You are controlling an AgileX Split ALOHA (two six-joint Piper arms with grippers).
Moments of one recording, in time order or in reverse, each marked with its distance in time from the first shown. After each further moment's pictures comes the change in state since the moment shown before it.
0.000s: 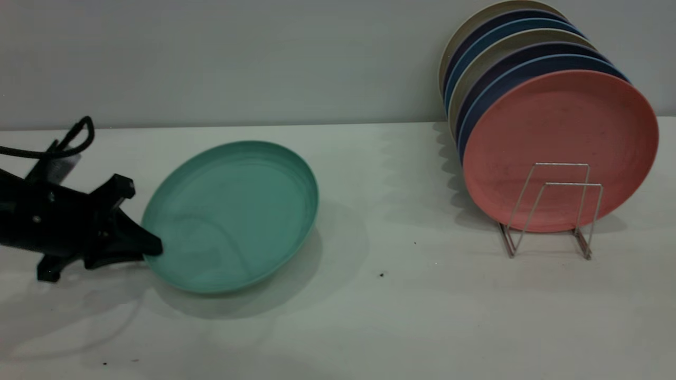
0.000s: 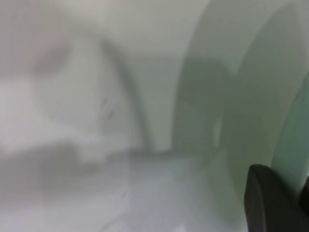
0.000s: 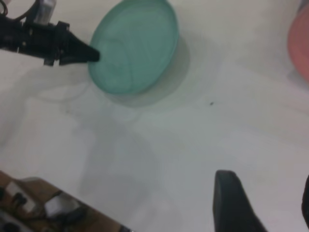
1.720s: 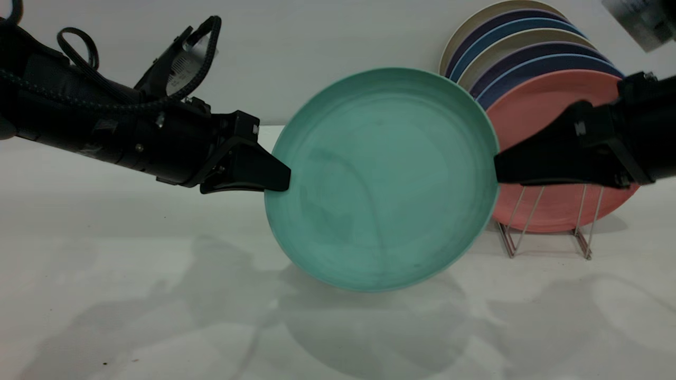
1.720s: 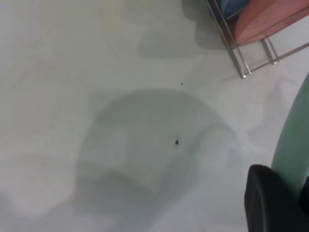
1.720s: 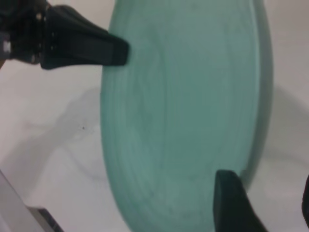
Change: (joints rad) left arm -0.394 -0.251 0.001 0.015 0.006 0.113; right arm 0.000 0.963 -0.103 0.938 0.033 -1.168
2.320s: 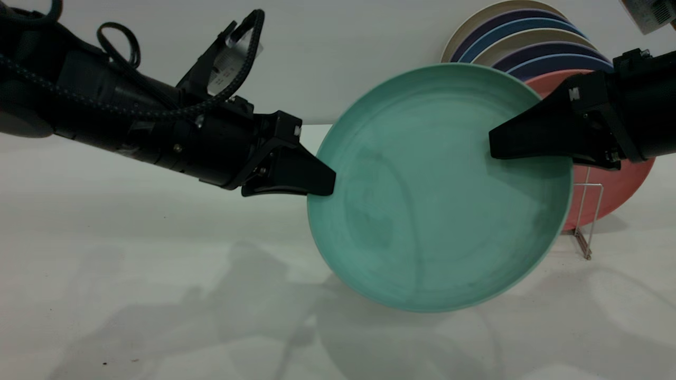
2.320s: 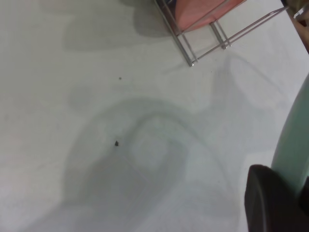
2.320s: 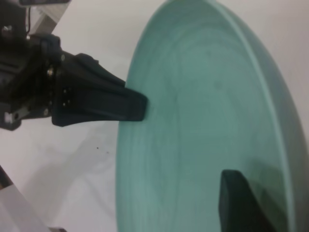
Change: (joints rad) left arm -0.097 0.000 -0.021 0.000 0.029 -0.012; right arm 0.000 0.001 -0.032 0.000 0.023 0.089
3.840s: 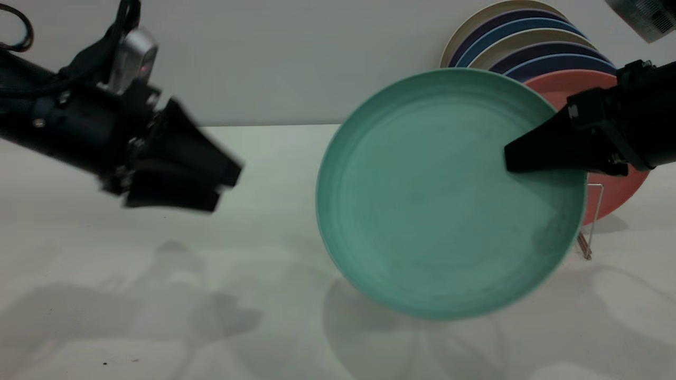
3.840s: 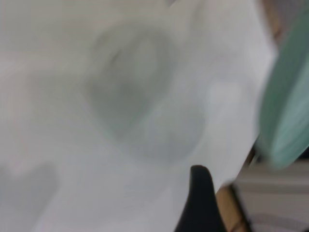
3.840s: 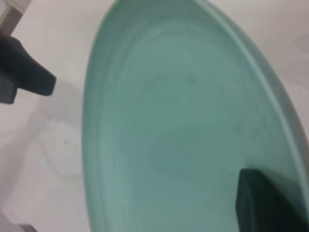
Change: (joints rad) left arm 0.321 -0.003 -0.065 0.547 0.349 -0.395; right arm 0.000 0.000 -0.001 -0.018 -0.085 -0.028
